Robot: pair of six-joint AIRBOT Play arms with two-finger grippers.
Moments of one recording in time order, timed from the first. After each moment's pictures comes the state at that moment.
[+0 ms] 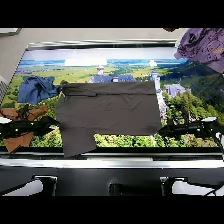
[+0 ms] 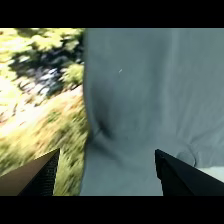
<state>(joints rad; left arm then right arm) 0.44 -1.32 0.71 0.75 -1.08 -1.14 -0.48 -1.51 0.79 -0.78 1.29 1.10</state>
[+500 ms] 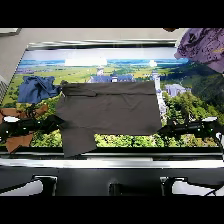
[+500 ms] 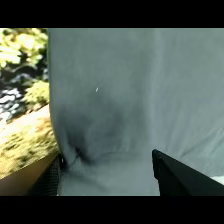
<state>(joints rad) 0.37 -1.38 0.70 0.71 -0.99 -1.13 -0.48 -1.51 0.79 -0.77 1.30 1.10</state>
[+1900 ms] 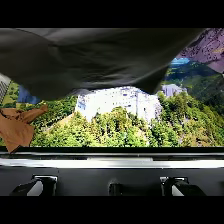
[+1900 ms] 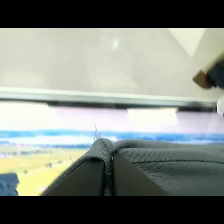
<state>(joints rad) 0.30 -0.89 1.75 0.97 -1.11 -1.38 -0.05 -1.01 2.04 -1.29 1.19 1.46</state>
